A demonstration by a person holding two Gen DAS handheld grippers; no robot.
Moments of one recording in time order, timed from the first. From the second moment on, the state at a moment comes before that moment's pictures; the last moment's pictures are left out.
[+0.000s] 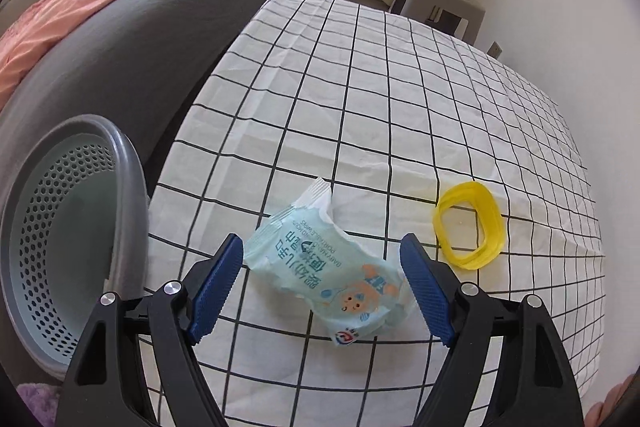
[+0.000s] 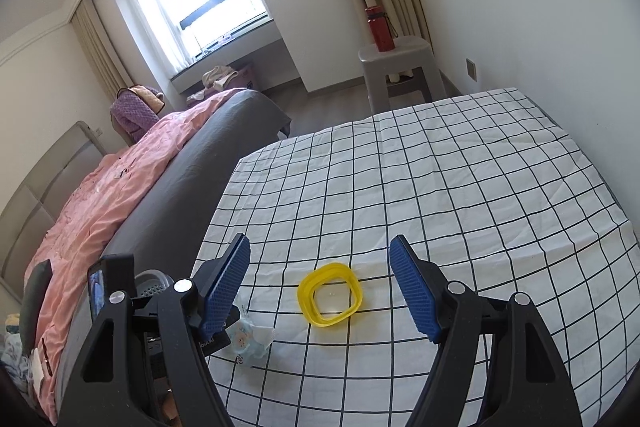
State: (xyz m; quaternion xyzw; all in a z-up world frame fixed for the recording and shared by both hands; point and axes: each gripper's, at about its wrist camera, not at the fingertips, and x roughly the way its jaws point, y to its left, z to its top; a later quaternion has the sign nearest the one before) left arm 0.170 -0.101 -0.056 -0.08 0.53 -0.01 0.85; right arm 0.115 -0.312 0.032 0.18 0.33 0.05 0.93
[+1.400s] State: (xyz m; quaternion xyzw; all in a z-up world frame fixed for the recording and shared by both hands) left arm 0.133 -0.069 -0.040 -0.03 0.46 -0.06 0.89; right arm 0.139 -0.280 -0.019 0.13 0.39 0.07 0.91
